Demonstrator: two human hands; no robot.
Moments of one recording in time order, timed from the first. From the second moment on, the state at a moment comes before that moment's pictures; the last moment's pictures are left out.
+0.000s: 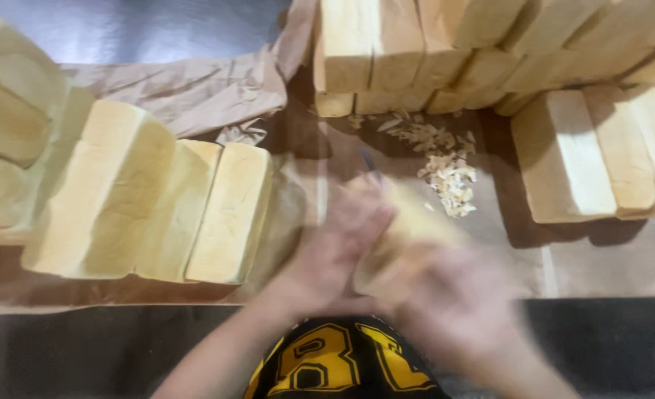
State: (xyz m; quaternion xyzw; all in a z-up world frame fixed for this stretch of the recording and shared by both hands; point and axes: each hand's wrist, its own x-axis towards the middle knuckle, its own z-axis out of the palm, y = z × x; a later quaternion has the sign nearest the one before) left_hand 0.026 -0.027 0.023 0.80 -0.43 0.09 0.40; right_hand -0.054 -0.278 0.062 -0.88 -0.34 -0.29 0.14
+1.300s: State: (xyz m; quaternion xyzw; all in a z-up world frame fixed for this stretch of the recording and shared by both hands) left_hand -0.003 0.007 0.000 0.75 -0.21 -0.05 0.63; right_hand -0.058 -0.275 0.063 -0.93 -0.25 -0.09 0.23
